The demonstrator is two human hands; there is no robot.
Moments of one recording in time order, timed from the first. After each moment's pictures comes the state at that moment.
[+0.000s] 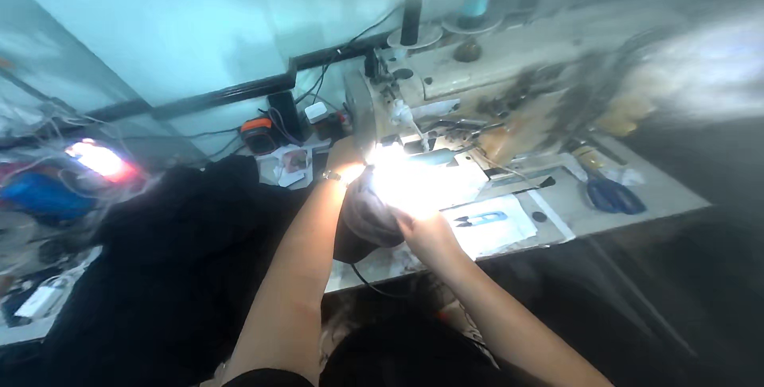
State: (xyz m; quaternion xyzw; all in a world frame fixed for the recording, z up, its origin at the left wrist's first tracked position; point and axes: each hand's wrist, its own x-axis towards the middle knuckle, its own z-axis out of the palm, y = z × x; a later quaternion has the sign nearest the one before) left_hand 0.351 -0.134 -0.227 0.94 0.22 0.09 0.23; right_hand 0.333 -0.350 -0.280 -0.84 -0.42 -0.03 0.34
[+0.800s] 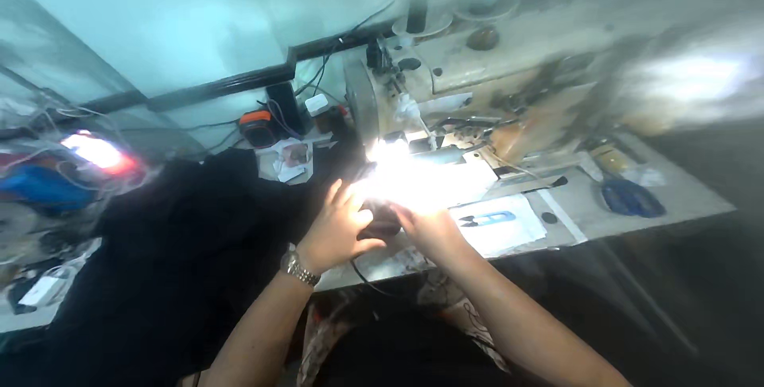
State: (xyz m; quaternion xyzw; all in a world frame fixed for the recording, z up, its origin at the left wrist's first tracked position) left_hand 0.230 -0.158 -0.270 0.99 -0.06 0.14 0.07; right_hand 0.349 -0.343 -0.288 -0.82 -0.46 -0.06 0.34
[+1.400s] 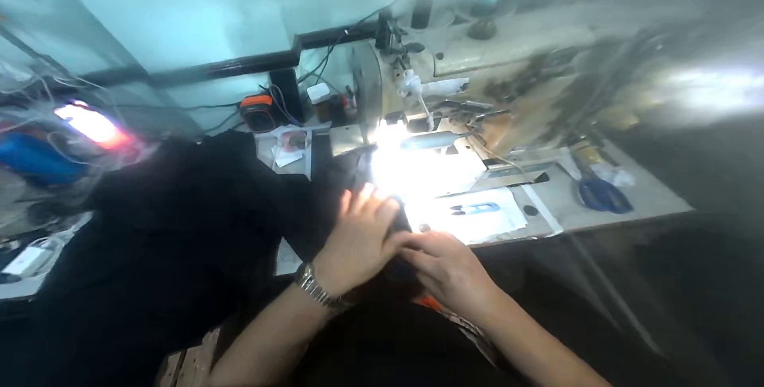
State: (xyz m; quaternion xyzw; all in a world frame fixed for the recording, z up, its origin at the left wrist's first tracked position) left_hand 0.202 -0.243 -0.247 0.98 0.05 0.11 0.15; right_hand 0.306 -0.431 -0.299 -0.70 -0.63 -0.11 0.31
